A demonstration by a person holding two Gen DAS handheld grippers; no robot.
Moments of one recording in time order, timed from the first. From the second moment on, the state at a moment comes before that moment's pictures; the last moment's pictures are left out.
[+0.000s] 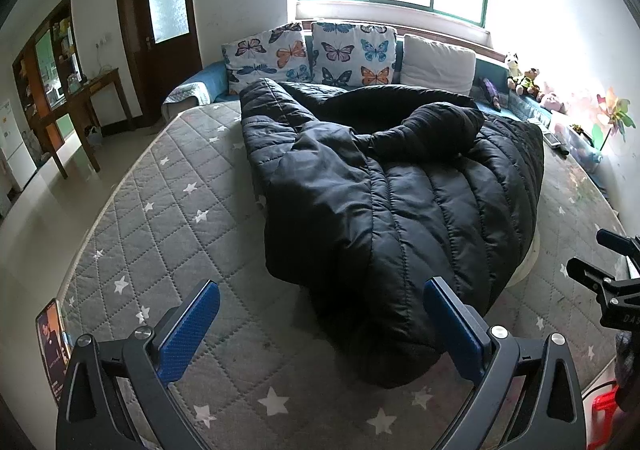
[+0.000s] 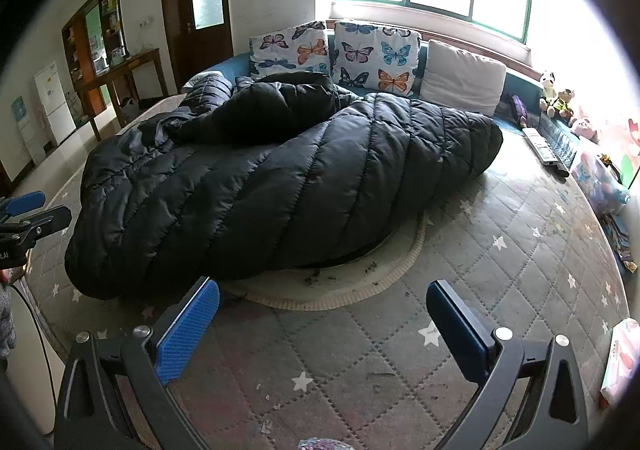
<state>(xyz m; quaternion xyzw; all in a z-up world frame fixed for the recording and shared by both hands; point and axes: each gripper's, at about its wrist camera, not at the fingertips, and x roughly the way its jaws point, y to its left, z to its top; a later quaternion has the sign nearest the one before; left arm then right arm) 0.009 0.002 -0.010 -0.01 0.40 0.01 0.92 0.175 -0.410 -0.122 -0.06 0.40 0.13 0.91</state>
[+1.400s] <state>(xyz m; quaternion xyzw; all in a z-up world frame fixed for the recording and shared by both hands) 0.022 0.010 -0.011 0.00 0.40 0.03 0.91 0.188 -0.394 -0.116 -0.08 0.39 0.14 0.90</state>
